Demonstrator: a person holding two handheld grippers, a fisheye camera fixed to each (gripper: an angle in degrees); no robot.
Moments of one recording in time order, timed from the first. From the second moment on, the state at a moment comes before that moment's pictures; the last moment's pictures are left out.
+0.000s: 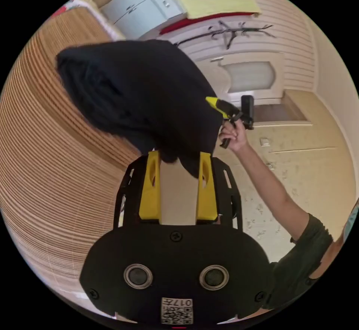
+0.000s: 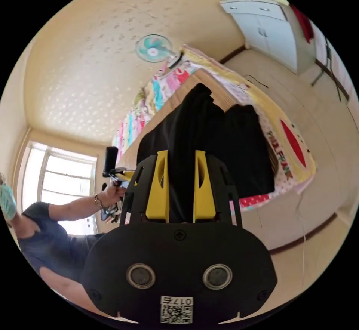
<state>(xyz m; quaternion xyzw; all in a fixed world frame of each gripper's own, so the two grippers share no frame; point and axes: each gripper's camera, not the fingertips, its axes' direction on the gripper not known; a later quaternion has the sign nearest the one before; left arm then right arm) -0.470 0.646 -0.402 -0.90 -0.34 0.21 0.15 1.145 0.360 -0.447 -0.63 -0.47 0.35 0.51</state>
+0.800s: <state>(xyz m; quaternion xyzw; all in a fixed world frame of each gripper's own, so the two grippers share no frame) -0.301 0.151 -0.586 -0.57 -0.56 -0.04 0.60 0.944 0.523 -0.817 -0.86 -0.39 0.32 0.10</state>
